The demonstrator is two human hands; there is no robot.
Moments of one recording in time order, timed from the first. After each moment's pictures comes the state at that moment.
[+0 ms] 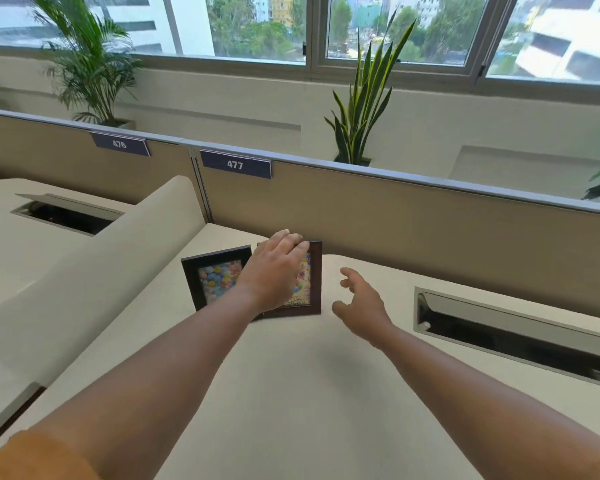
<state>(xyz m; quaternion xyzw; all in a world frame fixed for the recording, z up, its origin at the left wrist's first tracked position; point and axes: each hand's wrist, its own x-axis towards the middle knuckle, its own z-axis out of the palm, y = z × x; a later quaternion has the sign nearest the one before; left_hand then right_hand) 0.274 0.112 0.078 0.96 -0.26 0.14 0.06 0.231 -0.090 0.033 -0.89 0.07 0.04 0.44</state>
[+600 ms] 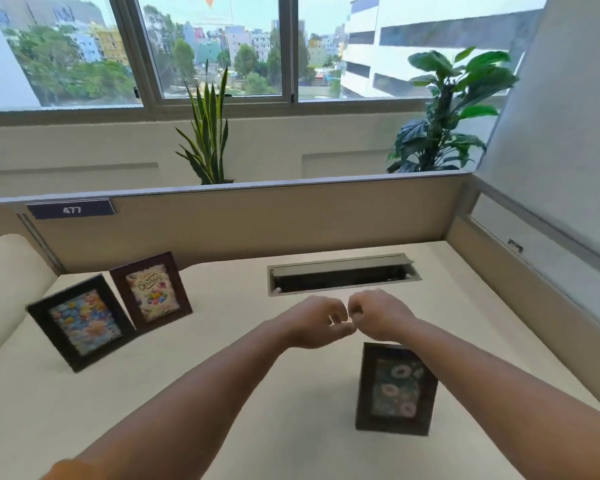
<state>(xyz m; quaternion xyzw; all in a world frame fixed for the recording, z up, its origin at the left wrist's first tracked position) 0.026 -0.149 0.127 0.84 -0.46 -0.20 0.21 -0.050 -0.311 0.123 -0.97 0.16 0.04 0.16</state>
